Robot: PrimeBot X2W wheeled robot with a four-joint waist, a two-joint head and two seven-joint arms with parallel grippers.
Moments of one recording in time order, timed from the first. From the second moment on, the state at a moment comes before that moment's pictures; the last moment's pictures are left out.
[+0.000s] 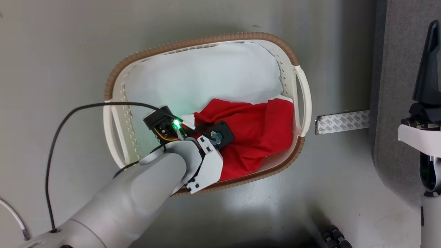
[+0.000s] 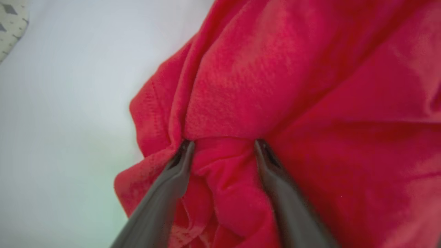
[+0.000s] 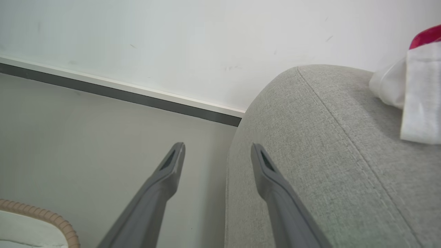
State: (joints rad) left arm -1.00 0.22 -1.12 0.73 -0.24 -0.12 0.14; right arm -0.55 -0.05 -0.12 -0.02 0.02 0.13 -0.26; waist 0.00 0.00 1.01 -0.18
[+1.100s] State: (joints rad) left arm -0.72 0.27 -0.92 0.48 -0.55 -0.03 -0.08; right arm -0.34 -0.05 -0.18 0.19 0.01 0.13 -0.26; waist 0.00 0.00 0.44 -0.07
